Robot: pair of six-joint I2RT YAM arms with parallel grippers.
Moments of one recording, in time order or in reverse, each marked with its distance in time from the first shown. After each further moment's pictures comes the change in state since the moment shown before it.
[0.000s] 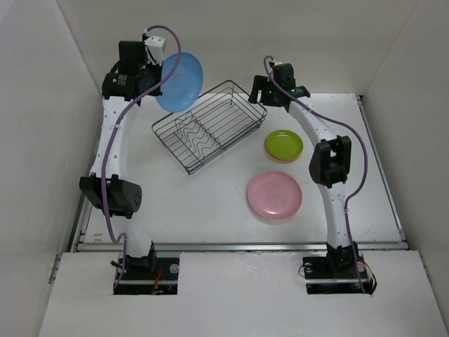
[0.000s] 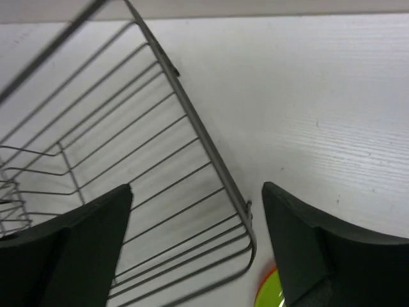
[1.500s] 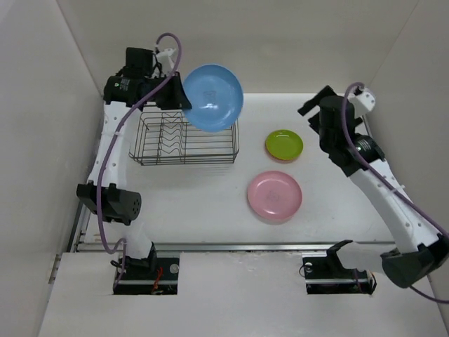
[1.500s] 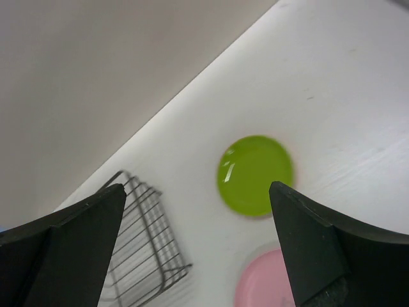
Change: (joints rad) left arm -0.024 -0.095 -0.043 -0.200 0.422 -0.333; right arm 0.180 -1.083 -0.899 0.004 0.717 0.524
